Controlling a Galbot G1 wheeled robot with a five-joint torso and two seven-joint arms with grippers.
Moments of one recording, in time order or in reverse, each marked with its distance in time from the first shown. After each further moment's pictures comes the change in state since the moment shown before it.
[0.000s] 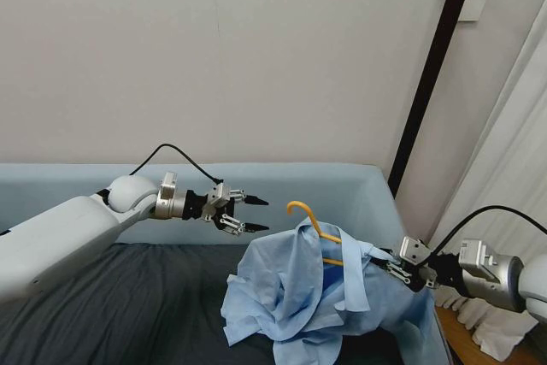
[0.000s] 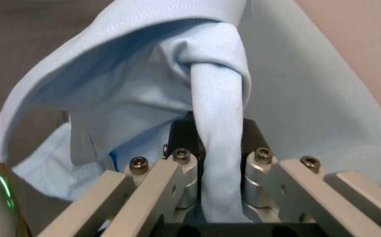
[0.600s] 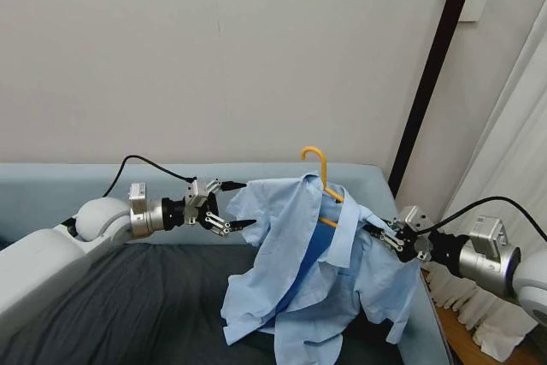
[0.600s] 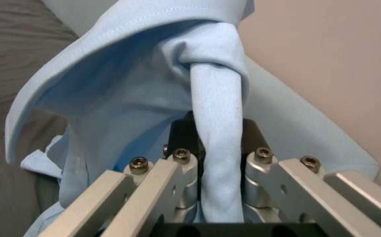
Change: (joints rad) left arm 0.325 0.111 -0.293 -0.221 -0.046 0.022 -0.208; right arm 0.040 0.149 0.026 -0.009 0.084 0.030 0.109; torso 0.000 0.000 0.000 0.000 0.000
